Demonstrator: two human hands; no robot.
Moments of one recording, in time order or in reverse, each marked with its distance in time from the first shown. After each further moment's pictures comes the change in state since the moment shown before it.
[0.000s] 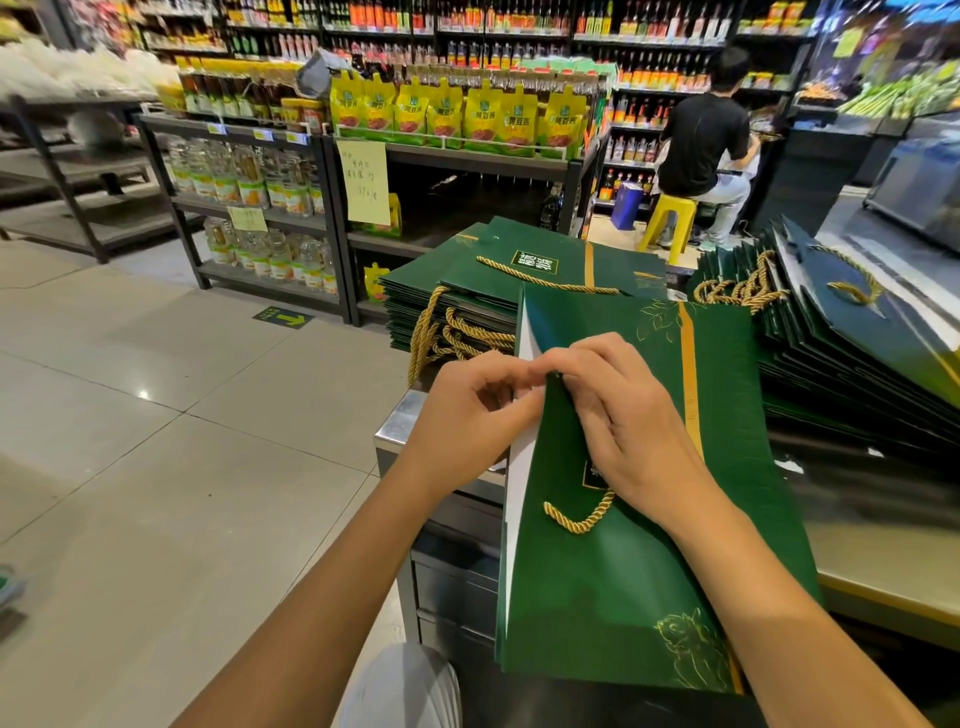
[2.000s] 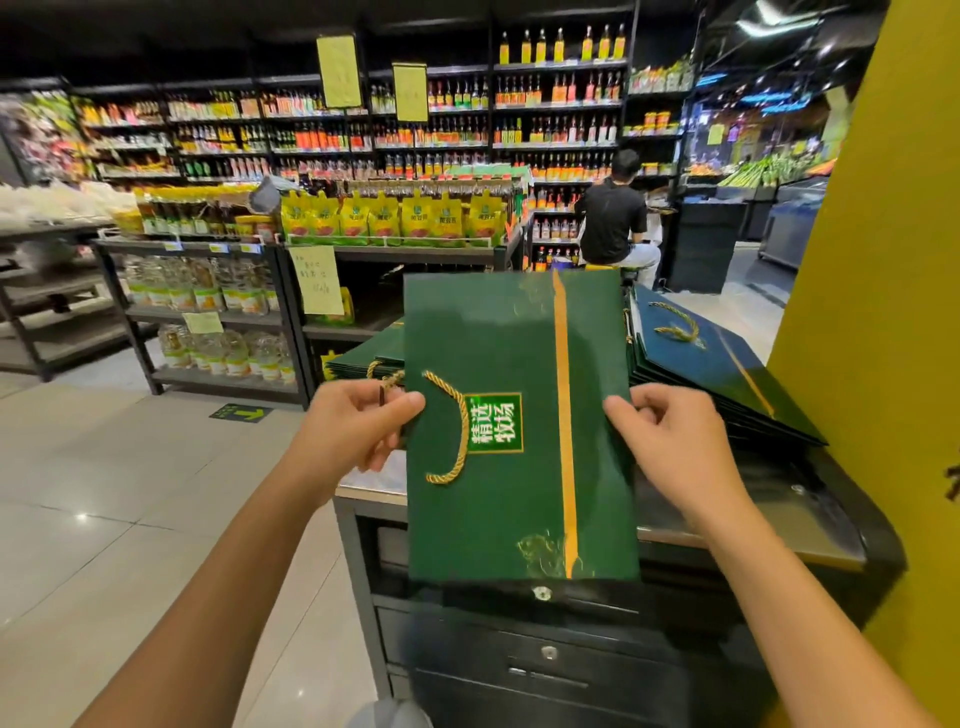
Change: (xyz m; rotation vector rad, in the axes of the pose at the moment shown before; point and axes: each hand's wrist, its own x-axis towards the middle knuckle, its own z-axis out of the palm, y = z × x) left_hand -0.001 0.072 -0.047 0.004 0.016 -0.330; right_hand -0.045 -0.025 -0.111 0.017 0.282 0.716
